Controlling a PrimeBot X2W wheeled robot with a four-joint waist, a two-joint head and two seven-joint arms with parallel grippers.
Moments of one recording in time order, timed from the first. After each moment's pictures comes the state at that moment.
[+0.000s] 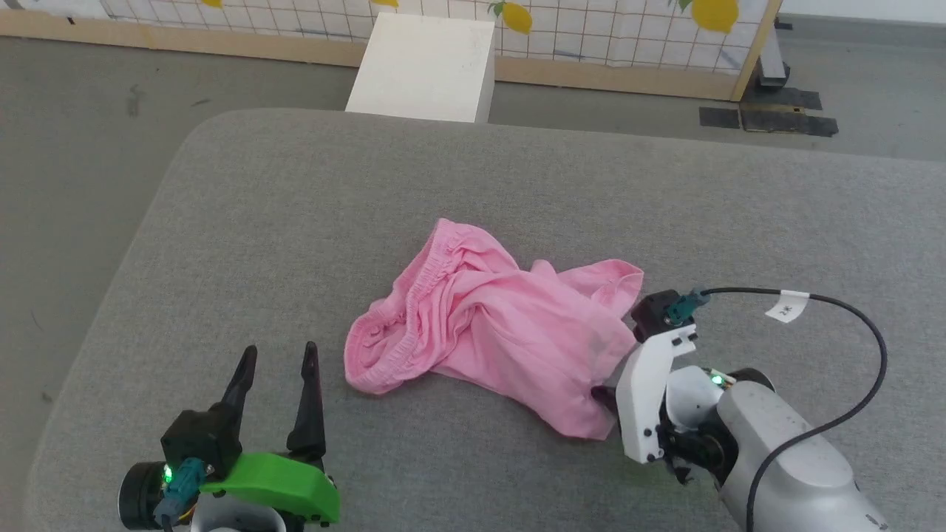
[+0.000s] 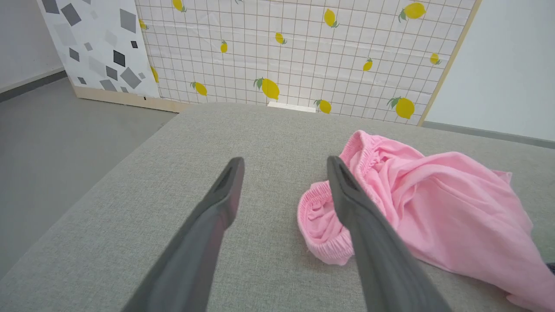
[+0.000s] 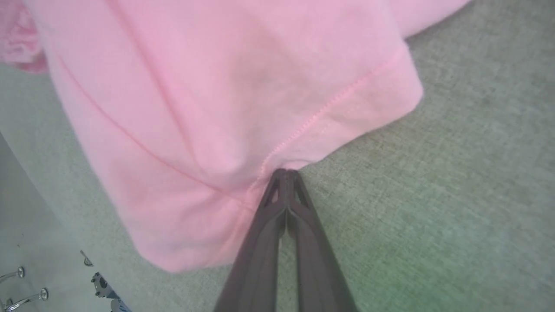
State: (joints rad) left arm -0.03 0.43 -0.48 -0.07 -0.59 0.37 -0.26; right arm -0.50 -0.14 0.48 0.70 0.60 0.13 0.54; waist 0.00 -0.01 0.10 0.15
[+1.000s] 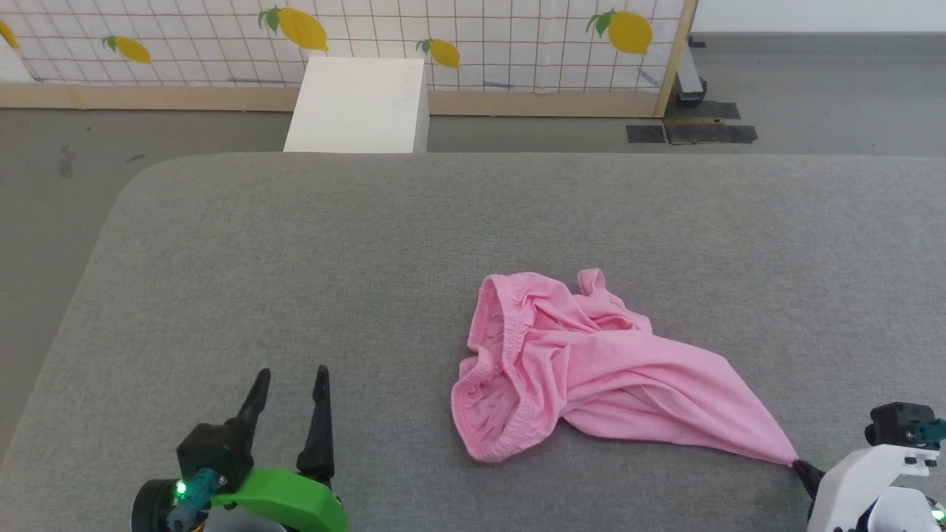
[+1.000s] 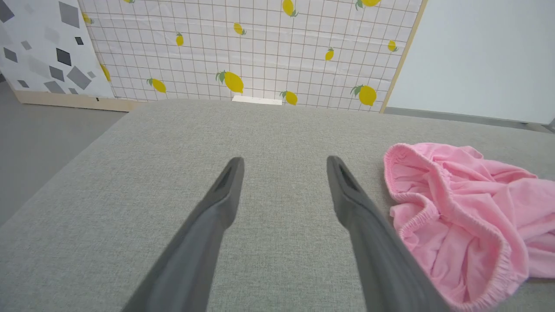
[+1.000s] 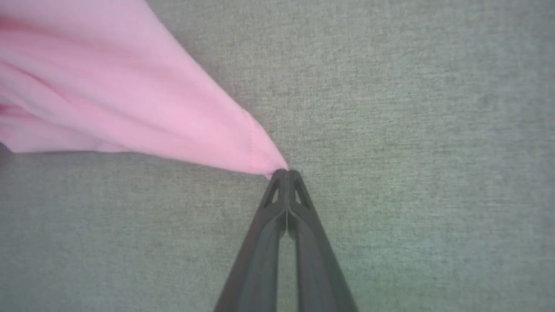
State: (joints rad) left arm 0.00 0.43 -0.50 -0.05 -0.60 0.36 -0.24; right arm 0.01 -0.23 -0.13 0.29 0.40 0.13 0.53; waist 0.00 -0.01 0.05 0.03
